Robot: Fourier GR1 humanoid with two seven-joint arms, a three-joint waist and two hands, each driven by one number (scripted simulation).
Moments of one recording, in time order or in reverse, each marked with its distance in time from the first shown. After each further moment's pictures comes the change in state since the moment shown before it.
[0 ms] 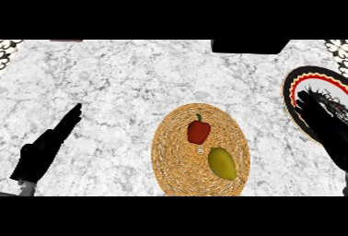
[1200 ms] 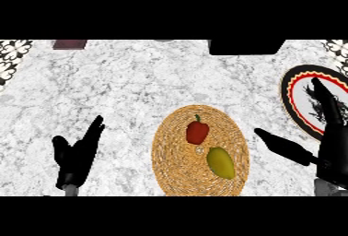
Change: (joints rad) left arm 0.034 -0.310 0.017 0.102 0.090 0.149 0.085; right arm -0.011 0.152 0.165 -0.357 0.850 -0.641 0.329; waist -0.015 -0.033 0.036
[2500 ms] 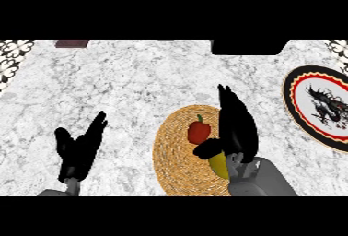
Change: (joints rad) left arm -0.036 -0.035 0.042 0.010 -0.022 -0.043 0.055; right arm -0.328 0.296 0.274 0.257 0.301 0.532 0.591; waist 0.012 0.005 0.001
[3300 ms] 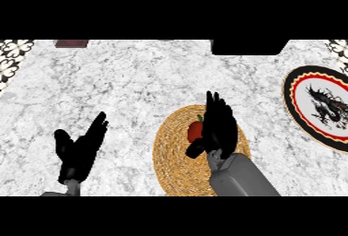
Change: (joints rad) left arm 0.019 -0.035 0.031 -0.026 -0.042 -0.029 0.013; right arm -0.036 0.078 0.032 0.213 0.073 -0.035 0.009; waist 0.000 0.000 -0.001
